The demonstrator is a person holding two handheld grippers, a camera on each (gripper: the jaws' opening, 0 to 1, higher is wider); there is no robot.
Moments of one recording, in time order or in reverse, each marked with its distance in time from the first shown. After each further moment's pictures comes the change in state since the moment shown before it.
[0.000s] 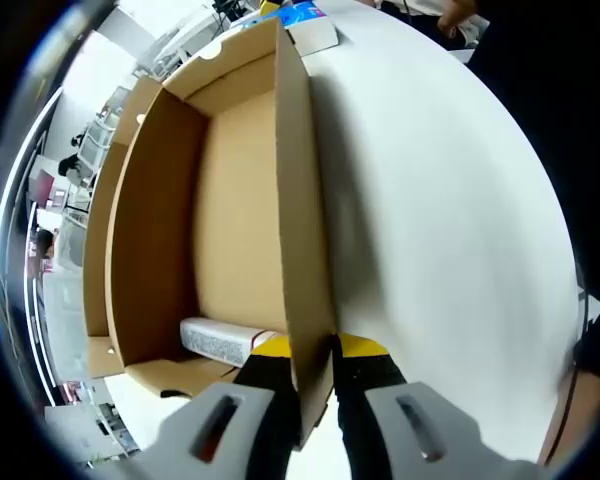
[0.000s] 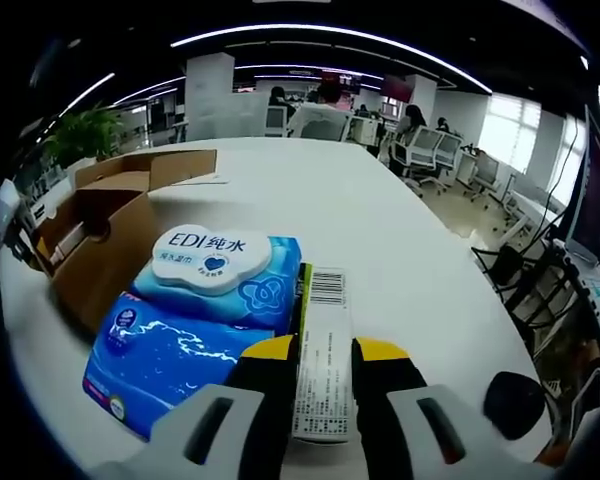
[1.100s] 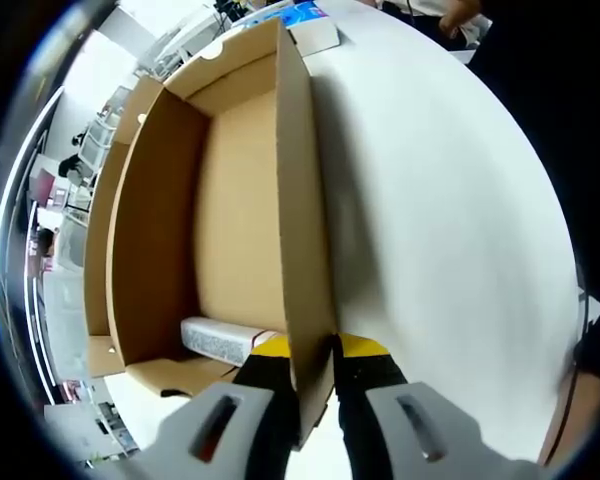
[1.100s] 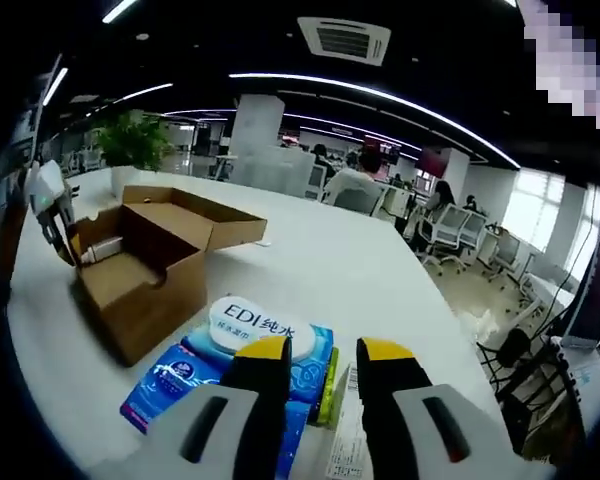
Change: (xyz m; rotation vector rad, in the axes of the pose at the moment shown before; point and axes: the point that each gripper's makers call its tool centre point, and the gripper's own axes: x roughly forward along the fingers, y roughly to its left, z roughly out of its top) left arm 0.001 0.002 0.000 -0.003 -0.002 0.003; right arm -0.036 0.031 0.074 -0.194 -0.283 0.081
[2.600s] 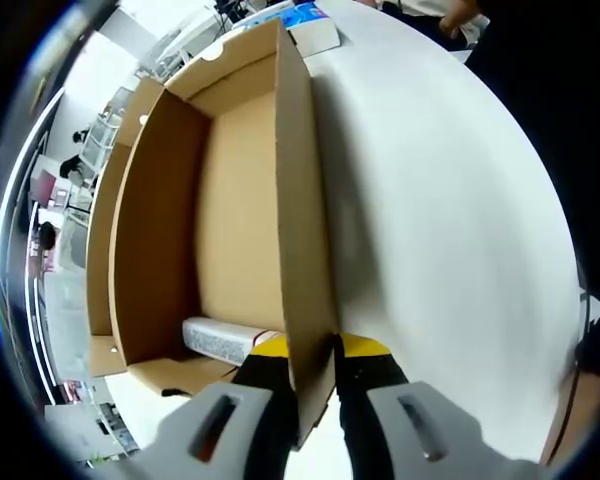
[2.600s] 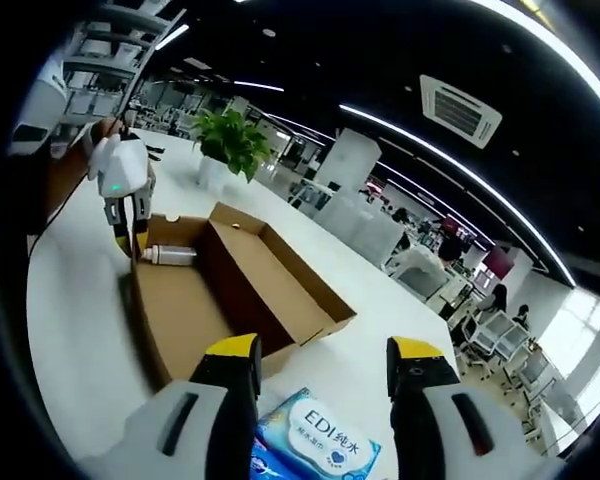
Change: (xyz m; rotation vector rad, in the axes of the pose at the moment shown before) left arm 0.000 0.000 0.000 0.003 -0.005 0.004; right arm 0.002 0.118 0.104 -0.399 -0.200 0.247
